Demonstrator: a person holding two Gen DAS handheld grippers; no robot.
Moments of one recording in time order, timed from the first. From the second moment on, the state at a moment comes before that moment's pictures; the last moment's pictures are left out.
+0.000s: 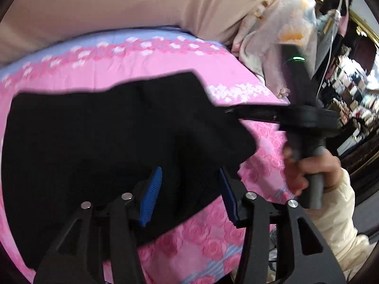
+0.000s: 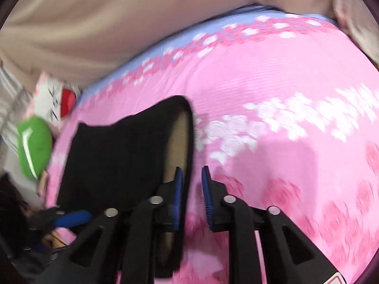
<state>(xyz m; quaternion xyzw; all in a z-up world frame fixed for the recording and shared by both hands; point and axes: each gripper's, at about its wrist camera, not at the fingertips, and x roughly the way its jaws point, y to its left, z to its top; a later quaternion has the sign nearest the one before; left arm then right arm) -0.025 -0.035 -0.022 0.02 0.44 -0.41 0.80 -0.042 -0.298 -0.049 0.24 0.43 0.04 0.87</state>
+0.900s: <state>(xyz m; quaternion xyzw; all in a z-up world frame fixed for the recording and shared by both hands) 0.043 0.158 -0.044 -0.01 0.46 -0.11 0.88 -0.066 -0.224 -0.015 0.23 0.42 0.08 0.87</state>
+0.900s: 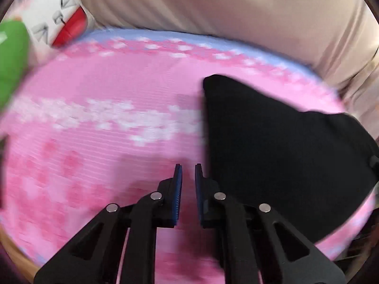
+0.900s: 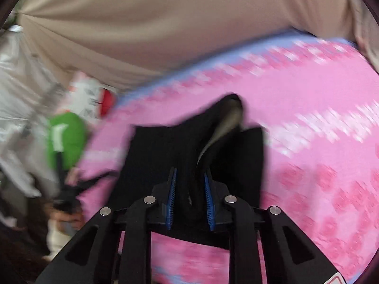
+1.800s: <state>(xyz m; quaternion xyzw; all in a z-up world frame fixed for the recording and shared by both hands) -0.023 0.092 -0.032 0.02 0.44 -0.18 0.88 -0.092 -0.239 -0.056 0.30 0.44 0.02 0.85</state>
